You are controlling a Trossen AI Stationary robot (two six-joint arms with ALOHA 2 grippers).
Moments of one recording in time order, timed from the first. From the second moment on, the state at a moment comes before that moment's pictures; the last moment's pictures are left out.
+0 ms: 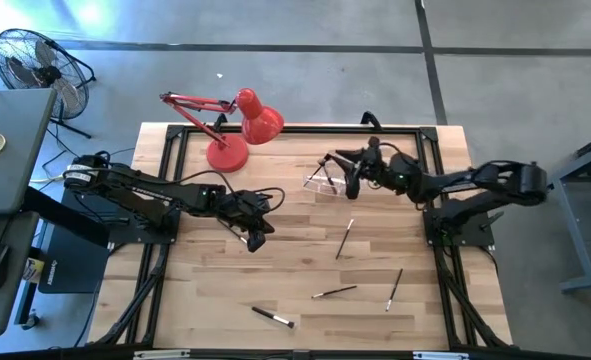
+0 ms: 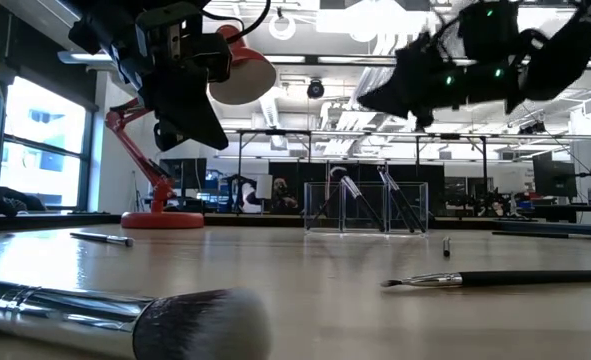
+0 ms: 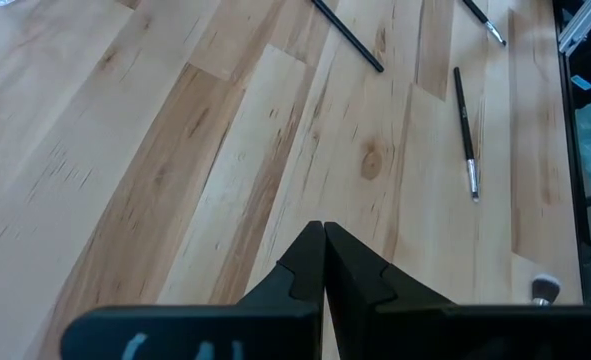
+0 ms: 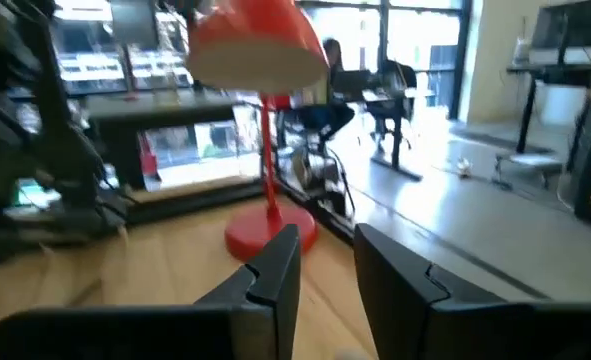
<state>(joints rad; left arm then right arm) -0.08 1.35 0.74 -0.11 0.06 -0.53 -0.32 1.30 0.39 0.96 0.13 0.05</state>
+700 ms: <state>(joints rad) -0.08 1.35 0.78 -0.33 0.12 -0.37 0.09 1.49 1.13 -0.56 0.18 0.38</state>
